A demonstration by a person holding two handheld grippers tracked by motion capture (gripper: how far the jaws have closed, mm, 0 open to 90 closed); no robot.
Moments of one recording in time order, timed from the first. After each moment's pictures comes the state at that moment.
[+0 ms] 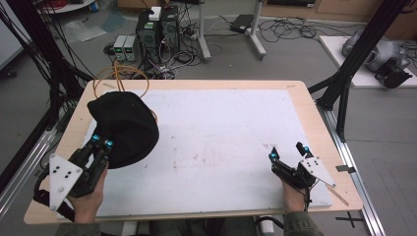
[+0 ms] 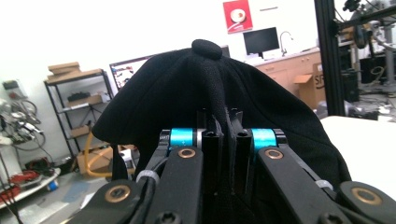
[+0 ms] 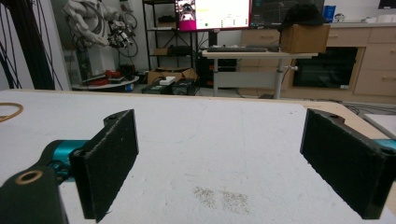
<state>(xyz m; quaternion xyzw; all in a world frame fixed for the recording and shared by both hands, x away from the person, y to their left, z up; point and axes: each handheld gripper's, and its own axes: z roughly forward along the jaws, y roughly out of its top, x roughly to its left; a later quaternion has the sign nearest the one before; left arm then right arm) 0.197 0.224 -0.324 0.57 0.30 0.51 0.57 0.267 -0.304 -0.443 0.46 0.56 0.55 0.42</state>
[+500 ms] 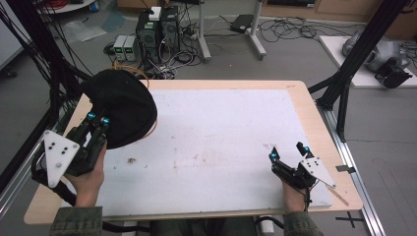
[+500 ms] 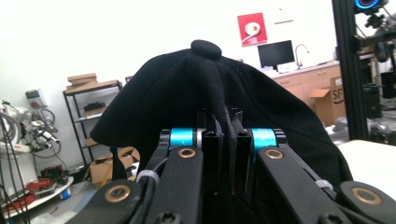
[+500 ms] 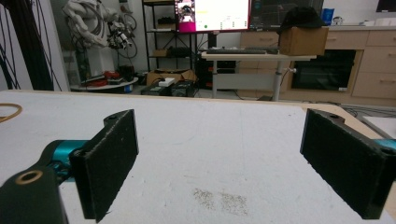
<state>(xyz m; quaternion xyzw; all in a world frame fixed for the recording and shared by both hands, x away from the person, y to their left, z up) 0.227 0.221 -0.288 0.54 0.31 0.53 0.58 0.266 -0.304 -0.442 0.46 0.56 0.55 0.42</state>
